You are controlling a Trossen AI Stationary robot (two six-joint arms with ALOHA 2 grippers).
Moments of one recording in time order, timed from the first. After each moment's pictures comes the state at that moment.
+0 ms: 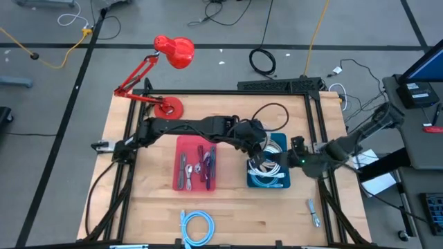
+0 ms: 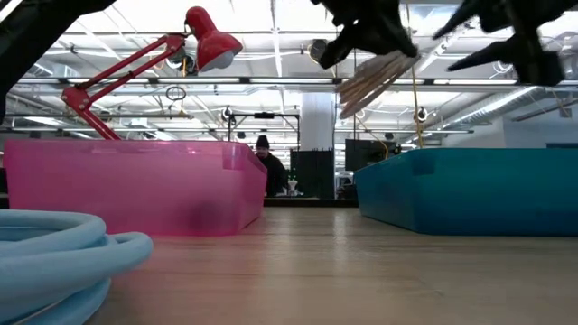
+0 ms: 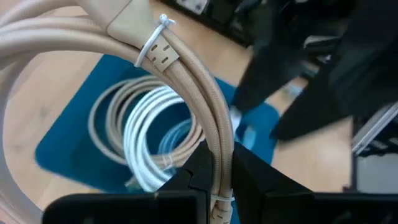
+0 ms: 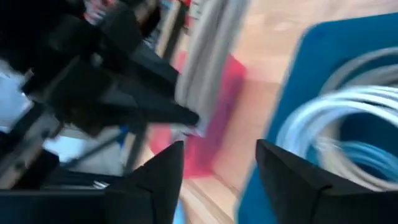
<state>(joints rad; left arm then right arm) -0.01 2.23 2.25 -0.79 0.03 -0.46 0.57 0.89 0.64 -0.38 0.75 1.58</state>
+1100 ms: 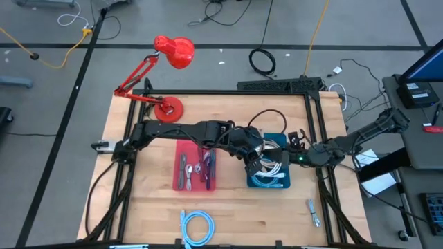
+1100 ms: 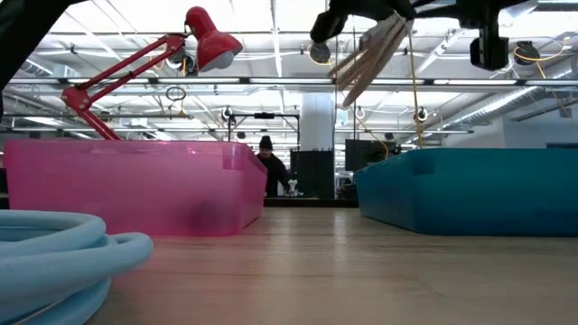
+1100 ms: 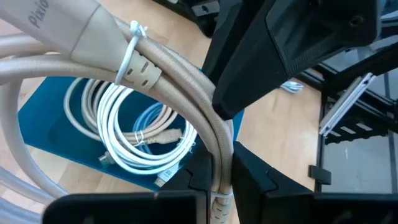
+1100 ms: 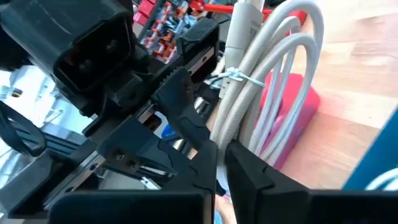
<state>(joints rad) -0.10 2.17 2.25 -0.83 0.05 -0.53 0.41 0.88 0.57 0.07 0.65 1.15</state>
